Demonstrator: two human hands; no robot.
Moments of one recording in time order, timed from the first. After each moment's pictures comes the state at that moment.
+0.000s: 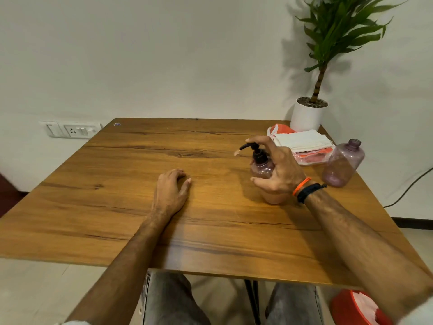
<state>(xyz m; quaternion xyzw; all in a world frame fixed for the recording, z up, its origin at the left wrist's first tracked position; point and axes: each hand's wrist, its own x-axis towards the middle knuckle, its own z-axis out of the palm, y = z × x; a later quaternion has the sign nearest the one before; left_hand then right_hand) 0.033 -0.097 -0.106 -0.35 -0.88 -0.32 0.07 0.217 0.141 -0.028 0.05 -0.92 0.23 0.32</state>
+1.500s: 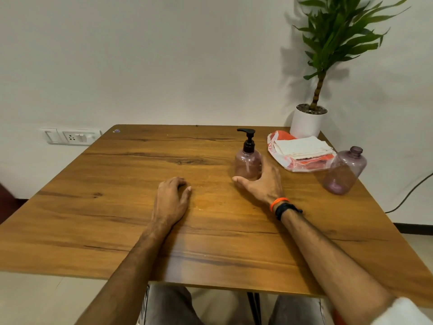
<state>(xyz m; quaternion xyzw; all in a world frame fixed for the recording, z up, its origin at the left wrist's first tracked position) 0.036 -0.098 -0.103 -0.35 -0.87 -0.34 0.07 0.176 0.126 -0.078 -0.27 -0.85 0.34 0.31</state>
